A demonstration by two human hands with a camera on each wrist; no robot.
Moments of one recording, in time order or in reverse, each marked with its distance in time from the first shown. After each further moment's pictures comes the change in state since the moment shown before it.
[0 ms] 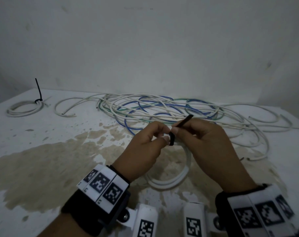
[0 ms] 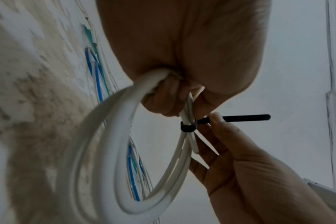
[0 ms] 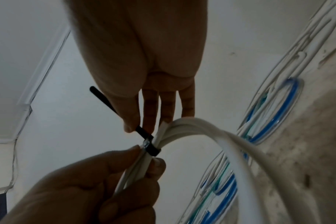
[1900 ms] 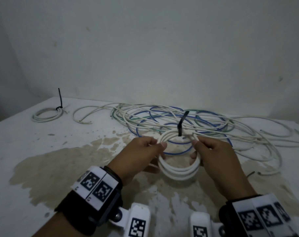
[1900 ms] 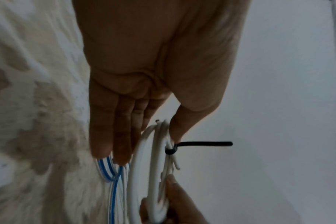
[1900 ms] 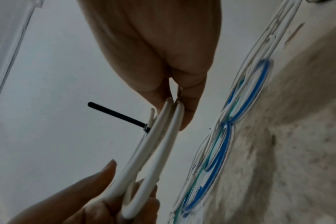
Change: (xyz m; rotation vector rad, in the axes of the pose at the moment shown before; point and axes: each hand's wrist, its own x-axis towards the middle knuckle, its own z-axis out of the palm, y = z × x) left_hand -0.014 0.025 -0.025 -0.078 0.080 -0.390; right_hand 0.001 0.019 0.003 0.044 0.084 0.380
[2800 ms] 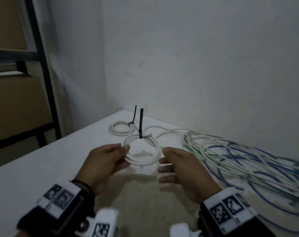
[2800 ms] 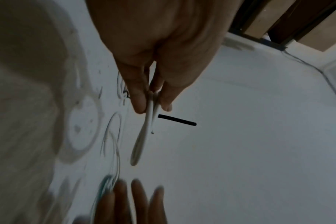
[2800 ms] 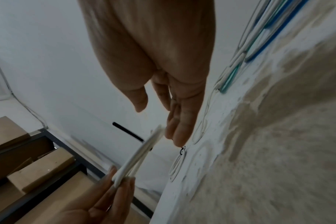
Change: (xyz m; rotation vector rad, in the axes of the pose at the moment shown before) left_hand -0.040 -0.022 -0.258 -0.430 0.728 0.127; right_hand 0.021 -0.112 0.257 0.400 -0.644 0.272
